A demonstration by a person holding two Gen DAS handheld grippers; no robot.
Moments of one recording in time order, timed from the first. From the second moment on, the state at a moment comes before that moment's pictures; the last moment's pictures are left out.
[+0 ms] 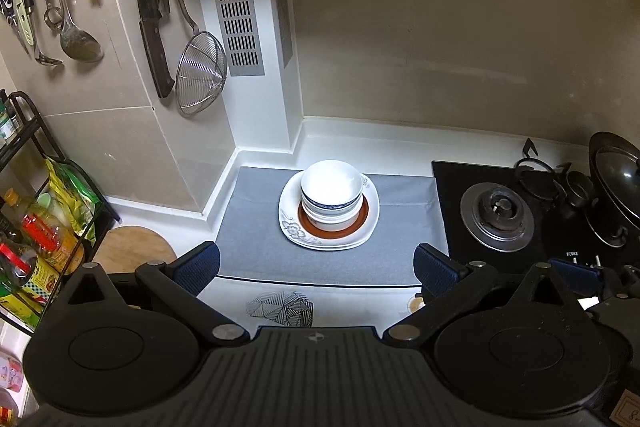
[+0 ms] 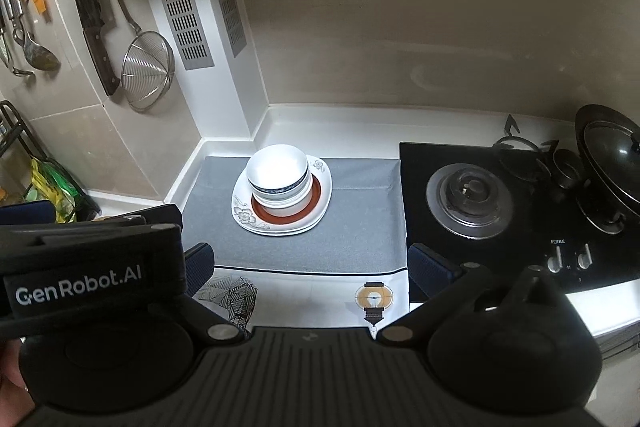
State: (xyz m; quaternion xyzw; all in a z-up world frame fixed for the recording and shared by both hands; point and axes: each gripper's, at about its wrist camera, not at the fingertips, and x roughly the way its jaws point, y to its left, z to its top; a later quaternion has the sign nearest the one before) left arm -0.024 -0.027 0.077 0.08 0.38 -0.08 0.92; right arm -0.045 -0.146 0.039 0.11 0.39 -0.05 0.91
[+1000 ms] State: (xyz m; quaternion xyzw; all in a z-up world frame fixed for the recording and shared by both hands) left arm -0.036 -0.045 0.074 0.11 0.39 -0.07 0.91; right arm -0.055 -0.153 0.034 0.12 0.40 -0.05 0.91
